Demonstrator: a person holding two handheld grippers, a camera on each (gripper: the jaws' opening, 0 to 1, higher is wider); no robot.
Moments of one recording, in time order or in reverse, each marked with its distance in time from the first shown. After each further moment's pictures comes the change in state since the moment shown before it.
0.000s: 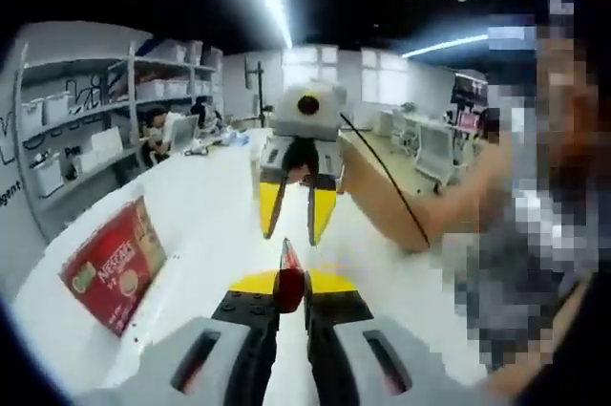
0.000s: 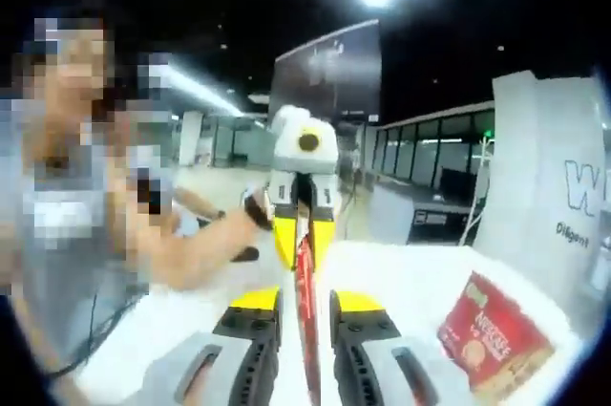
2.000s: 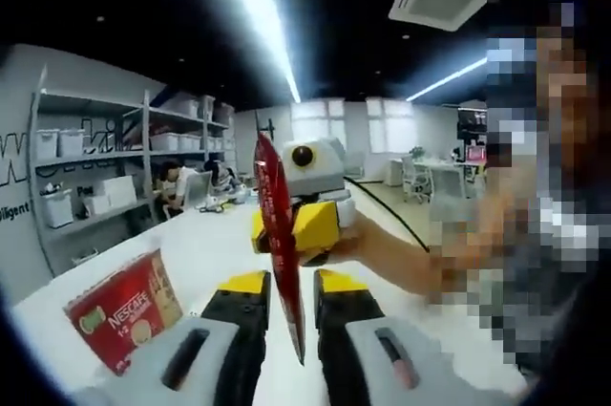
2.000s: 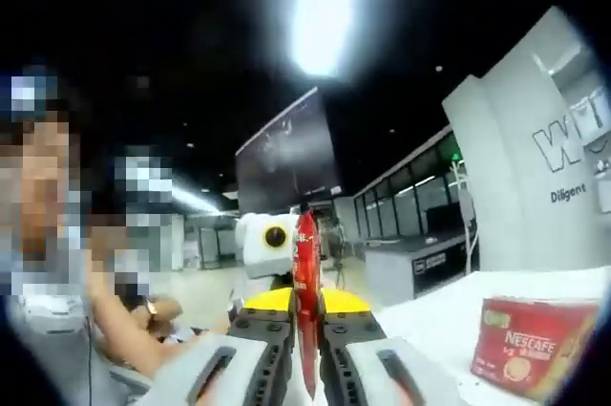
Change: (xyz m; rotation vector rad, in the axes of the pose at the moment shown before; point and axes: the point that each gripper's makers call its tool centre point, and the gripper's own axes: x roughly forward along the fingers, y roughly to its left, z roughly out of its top) left arm -0.015 0.053 0.043 0.027 -0.333 0.054; right arm -0.002 -0.040 0.075 0.265 -0.522 -0.055
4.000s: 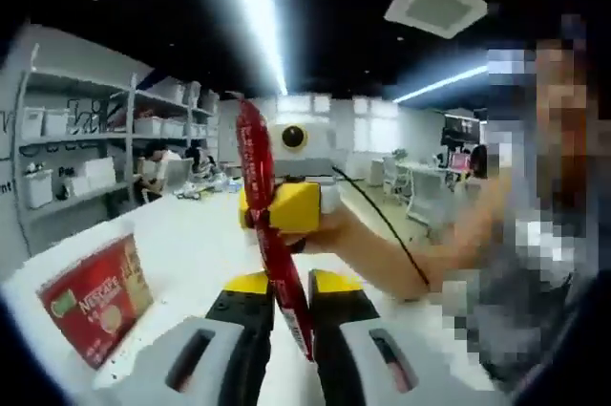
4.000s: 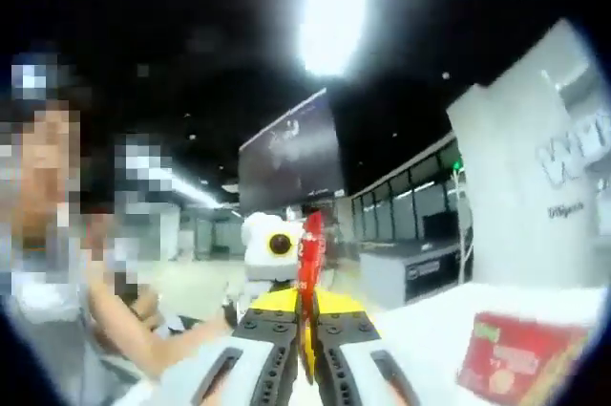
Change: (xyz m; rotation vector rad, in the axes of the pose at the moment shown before) left arm 0.017 -0.043 -0.009 -0.148 0.033 -0.102; right arm -0.002 0.011 0.005 -0.145 0.036 -0.037
